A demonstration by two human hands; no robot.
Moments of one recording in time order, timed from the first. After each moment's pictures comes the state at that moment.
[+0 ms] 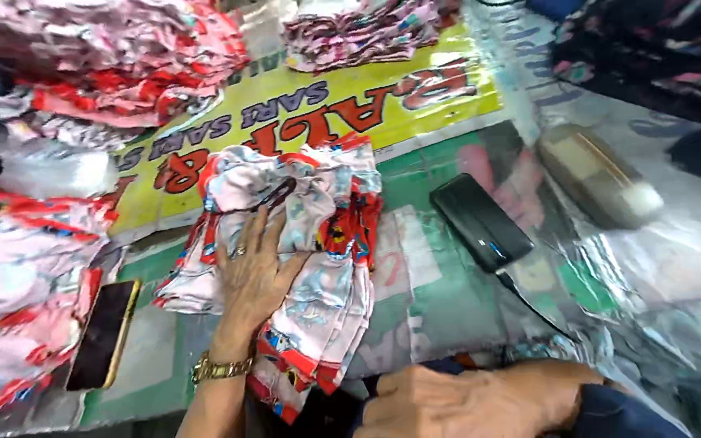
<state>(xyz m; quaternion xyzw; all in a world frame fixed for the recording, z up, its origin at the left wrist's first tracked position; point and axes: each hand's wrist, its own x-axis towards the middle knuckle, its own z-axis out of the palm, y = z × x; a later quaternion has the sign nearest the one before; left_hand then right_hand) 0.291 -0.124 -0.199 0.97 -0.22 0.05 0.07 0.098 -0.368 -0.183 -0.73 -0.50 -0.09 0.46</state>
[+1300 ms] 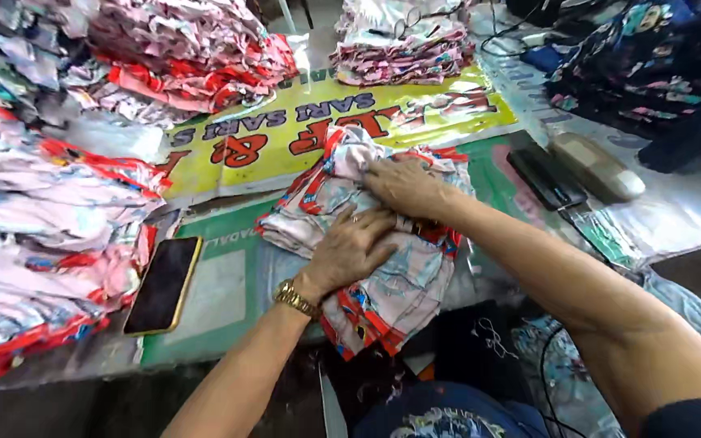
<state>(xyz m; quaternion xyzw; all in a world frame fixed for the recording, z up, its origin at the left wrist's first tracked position) 0.276 -0.117 -0.203 0.81 -0.54 0.10 0.20 0.295 -0.323 -0.159 -0.96 -0.27 -0.08 0.05</state>
